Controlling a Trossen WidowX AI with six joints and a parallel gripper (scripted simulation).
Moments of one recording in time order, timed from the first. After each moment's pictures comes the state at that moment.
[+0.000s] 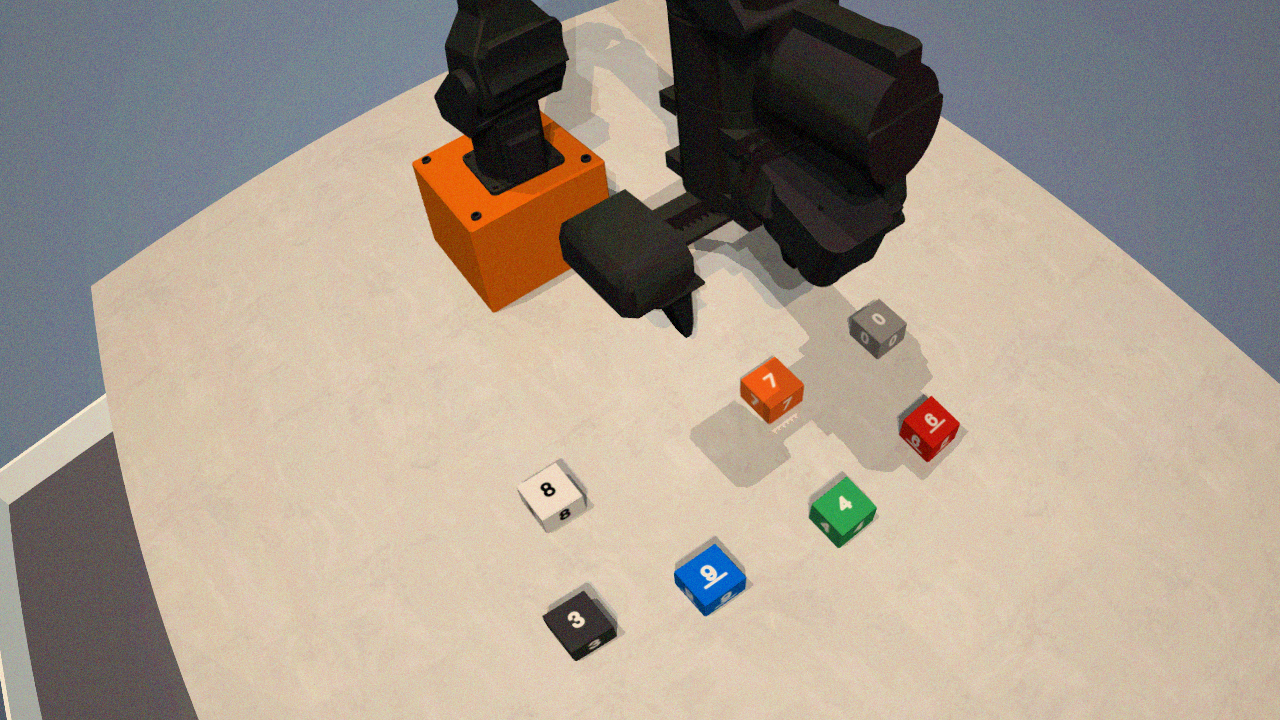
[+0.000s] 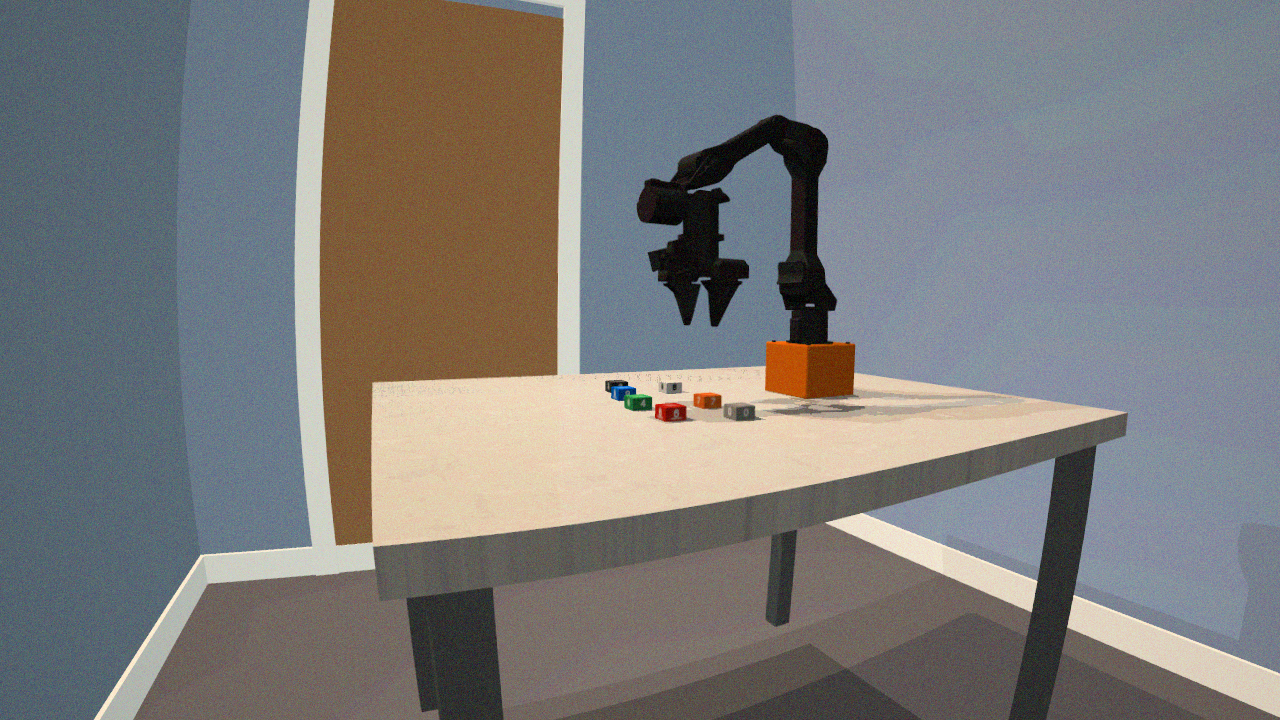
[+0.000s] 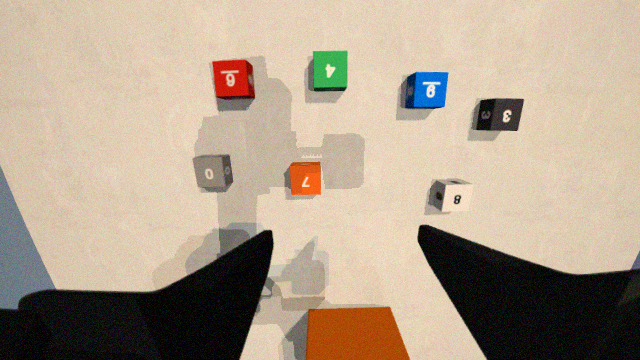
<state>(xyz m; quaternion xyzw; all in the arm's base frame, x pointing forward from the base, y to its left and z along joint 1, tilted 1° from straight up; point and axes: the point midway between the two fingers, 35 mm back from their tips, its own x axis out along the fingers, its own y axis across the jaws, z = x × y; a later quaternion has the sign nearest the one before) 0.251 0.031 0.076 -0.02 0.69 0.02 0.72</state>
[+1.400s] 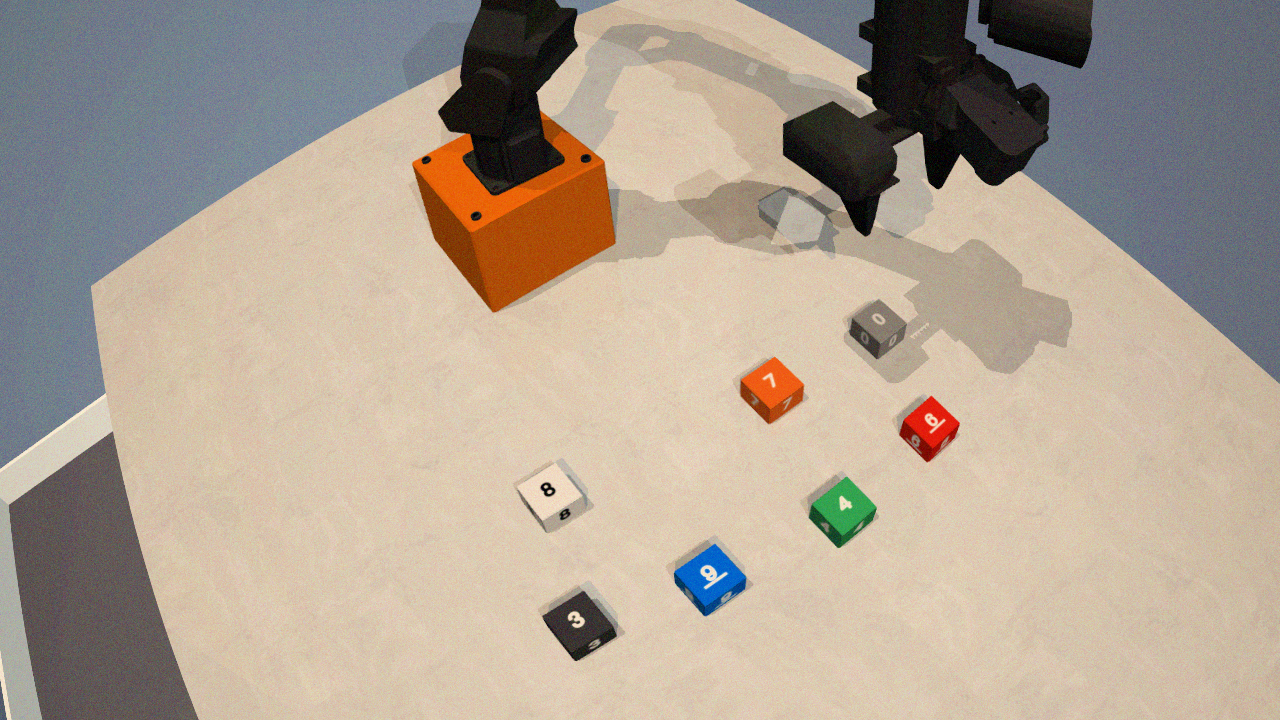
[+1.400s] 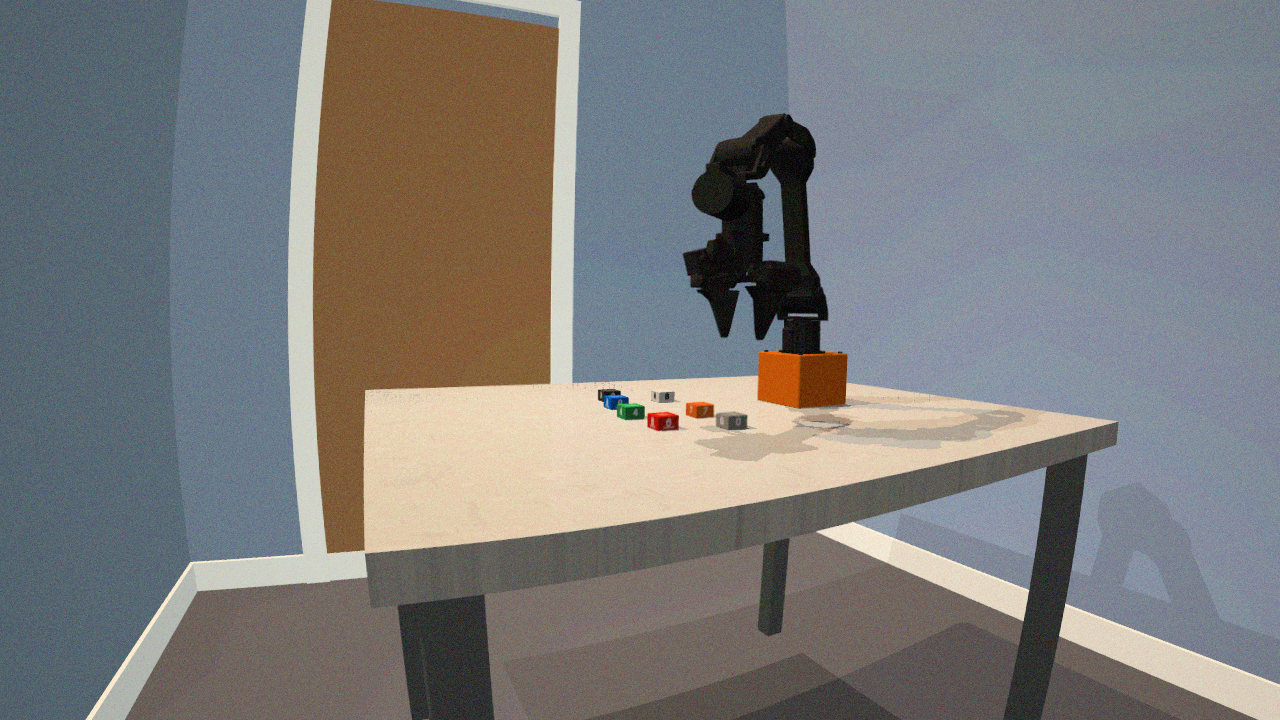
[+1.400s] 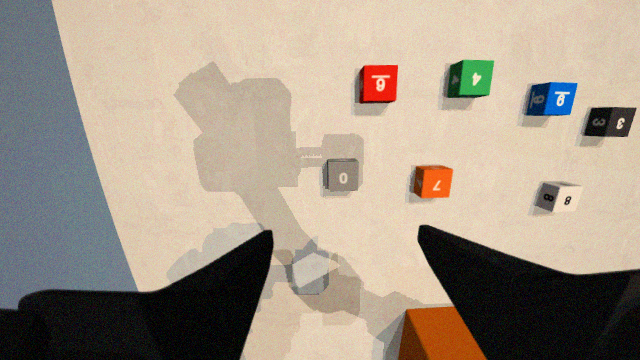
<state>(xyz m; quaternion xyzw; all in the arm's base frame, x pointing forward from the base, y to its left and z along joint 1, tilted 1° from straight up) 0.252 0.176 0.078 -0.01 0.69 0.02 0.72</state>
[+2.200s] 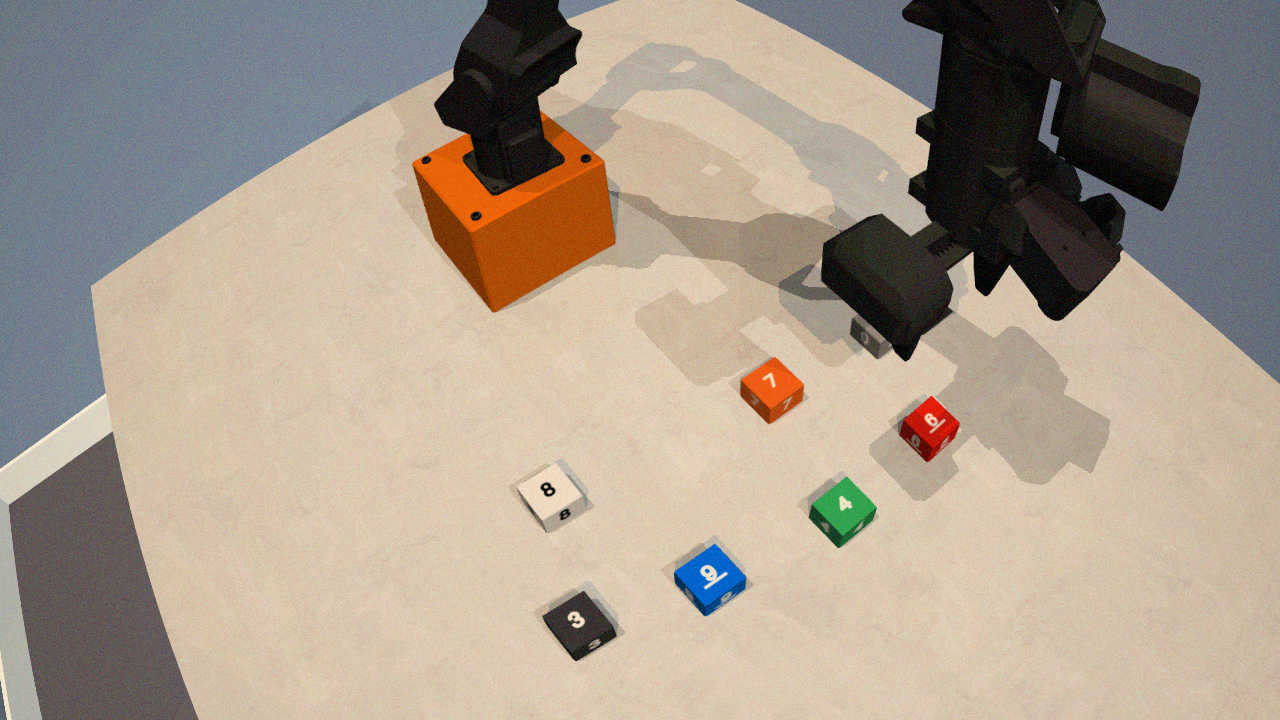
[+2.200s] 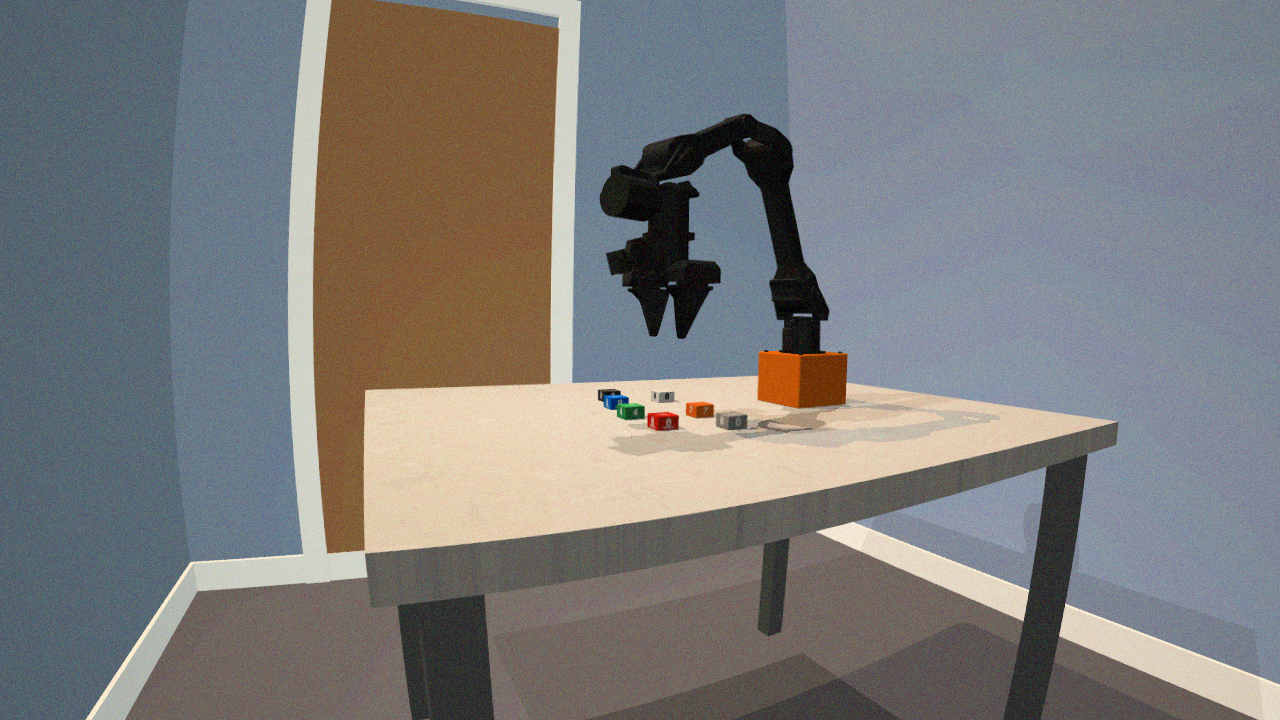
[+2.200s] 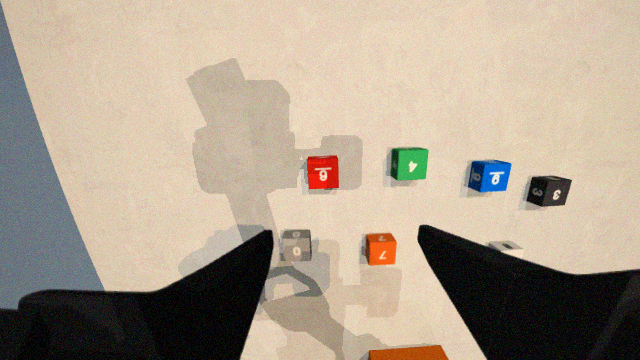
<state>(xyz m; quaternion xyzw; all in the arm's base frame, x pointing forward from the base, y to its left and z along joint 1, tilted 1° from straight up) 0.342 0.123 0.082 -0.01 0.69 0.01 0.72</state>
